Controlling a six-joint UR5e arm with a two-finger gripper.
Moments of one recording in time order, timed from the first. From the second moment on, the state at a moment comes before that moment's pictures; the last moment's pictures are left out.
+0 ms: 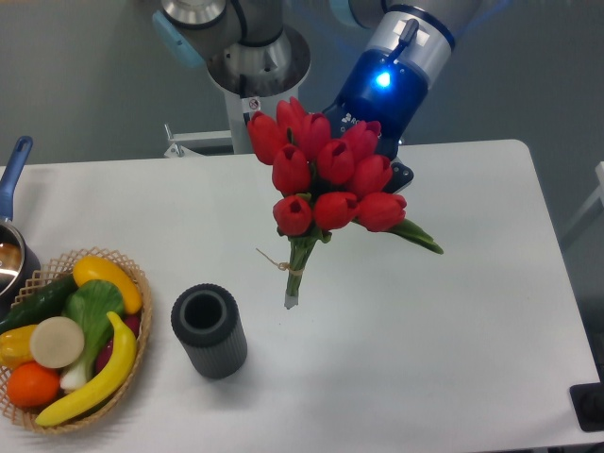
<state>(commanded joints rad) 2.70 -1.69 -1.60 -0.82 0.53 0.81</state>
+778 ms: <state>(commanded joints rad) 2.73 -1.61 -1.64 -0.83 0.72 0.83</state>
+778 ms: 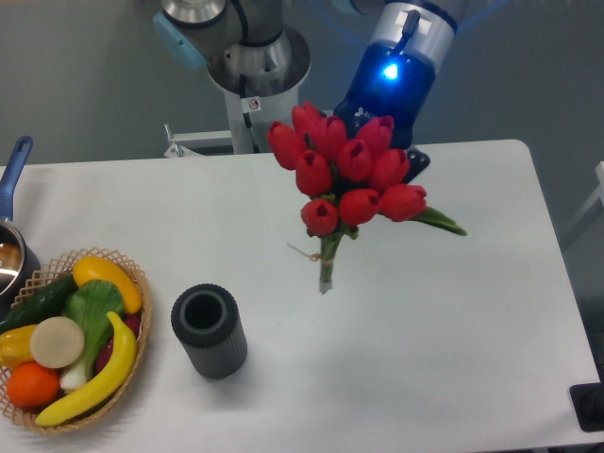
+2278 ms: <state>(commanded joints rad) 2.64 -1.69 -1.76 -0.93 1.49 1.04</state>
